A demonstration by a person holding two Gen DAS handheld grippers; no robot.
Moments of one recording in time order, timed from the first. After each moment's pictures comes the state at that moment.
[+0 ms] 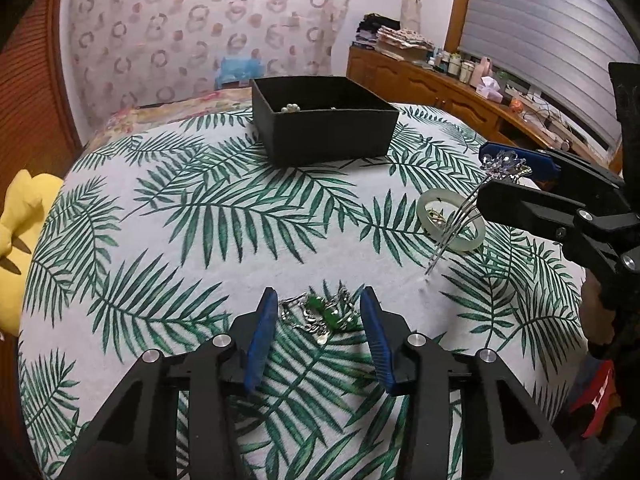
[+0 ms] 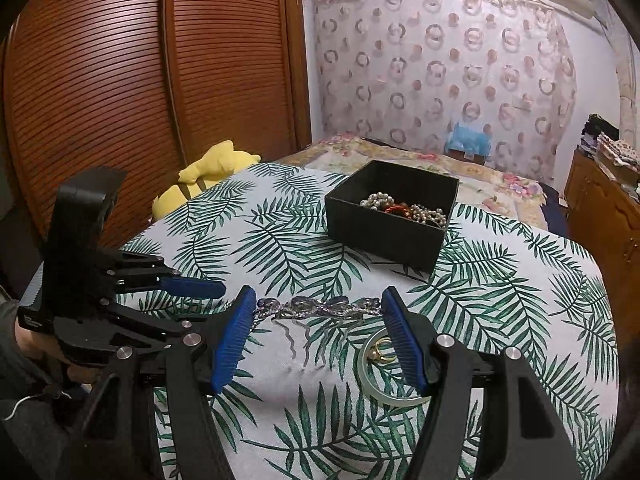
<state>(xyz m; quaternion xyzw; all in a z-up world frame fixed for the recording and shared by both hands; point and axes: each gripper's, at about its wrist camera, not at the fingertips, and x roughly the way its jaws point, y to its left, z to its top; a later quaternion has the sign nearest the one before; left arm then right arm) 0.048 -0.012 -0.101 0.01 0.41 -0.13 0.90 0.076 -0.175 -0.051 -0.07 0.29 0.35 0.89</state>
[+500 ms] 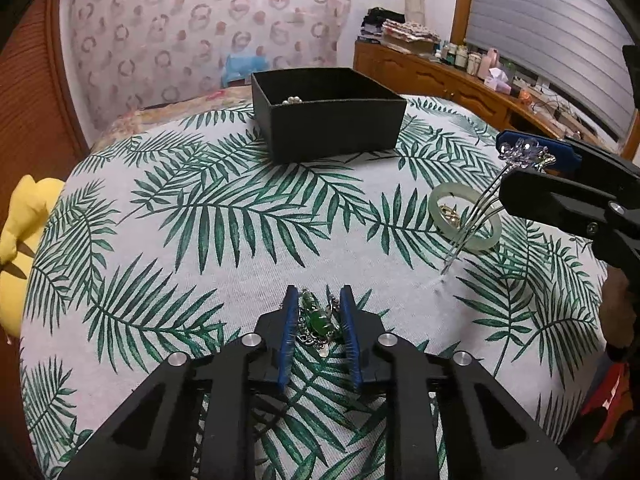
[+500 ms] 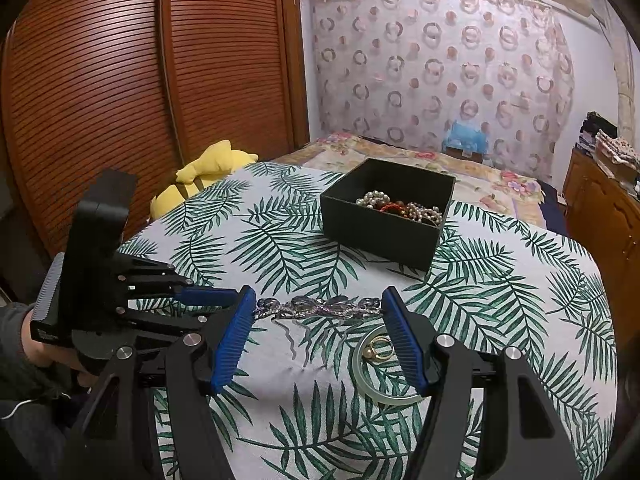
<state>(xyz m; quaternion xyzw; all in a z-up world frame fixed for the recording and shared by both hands) 0.055 -0.016 -0.108 0.02 0.41 -0.11 0.90 0.077 -0.179 -0.053 -0.07 0.30 0.34 0.89</state>
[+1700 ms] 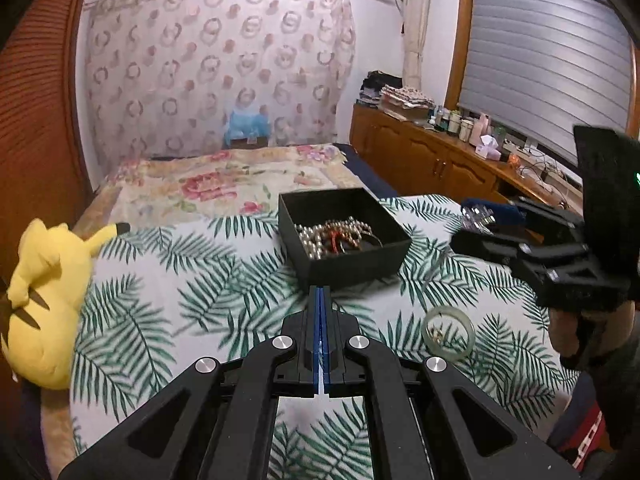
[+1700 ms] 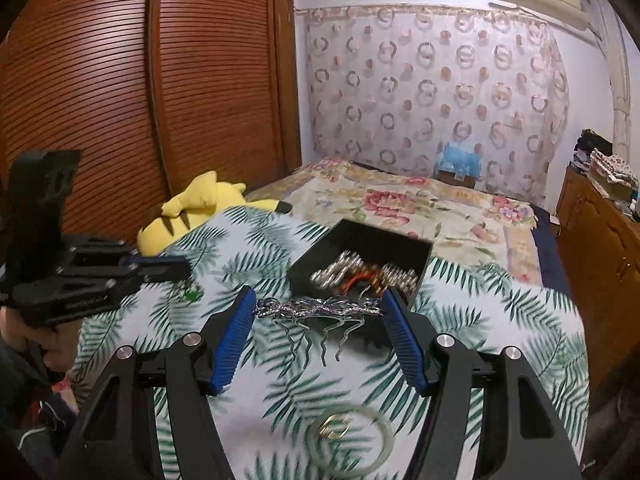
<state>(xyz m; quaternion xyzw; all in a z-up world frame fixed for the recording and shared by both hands) 0.079 0.019 -0.016 -0.01 0.31 -0.12 0.94 0.143 -0.176 0.003 -0.07 0.26 0.33 0.90</state>
